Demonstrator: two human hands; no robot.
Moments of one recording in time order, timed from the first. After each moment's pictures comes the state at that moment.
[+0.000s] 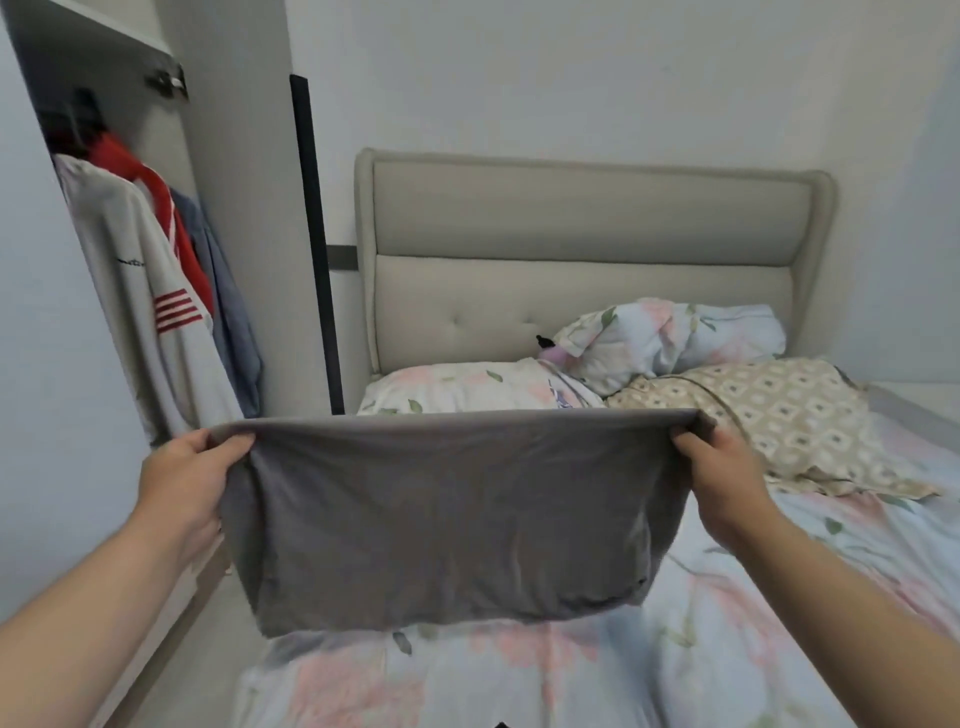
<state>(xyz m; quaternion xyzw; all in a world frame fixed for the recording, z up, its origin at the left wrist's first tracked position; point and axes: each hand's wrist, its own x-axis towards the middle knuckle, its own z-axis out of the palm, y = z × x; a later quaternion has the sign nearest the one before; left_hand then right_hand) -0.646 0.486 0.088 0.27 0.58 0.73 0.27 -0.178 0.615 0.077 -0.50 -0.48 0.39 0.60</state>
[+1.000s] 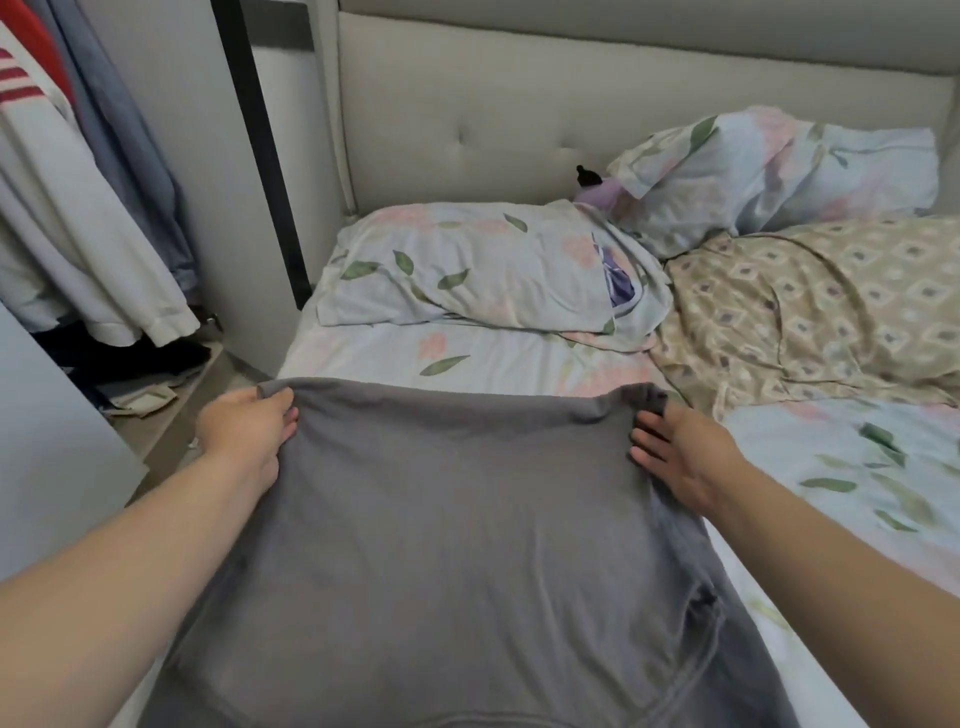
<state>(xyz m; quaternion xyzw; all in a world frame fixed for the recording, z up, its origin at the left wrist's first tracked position) -0.656 0.674 -0.114 0.13 0.68 0.65 0.32 -0.246 0.747 -0.099 -0.60 -0.29 0.60 0.45</state>
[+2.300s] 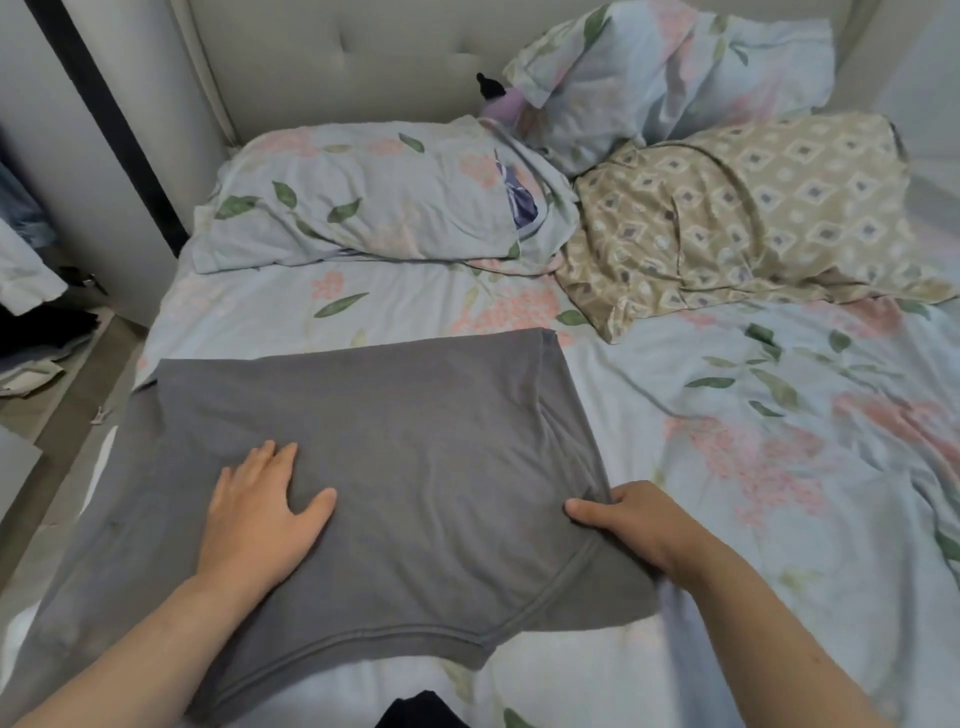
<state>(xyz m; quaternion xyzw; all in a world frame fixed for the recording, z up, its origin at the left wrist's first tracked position) -0.528 0.583 -0.182 0.60 0.79 0.08 0.11 -0.147 0.622 -0.152 -0.72 -0.51 0.45 0.12</state>
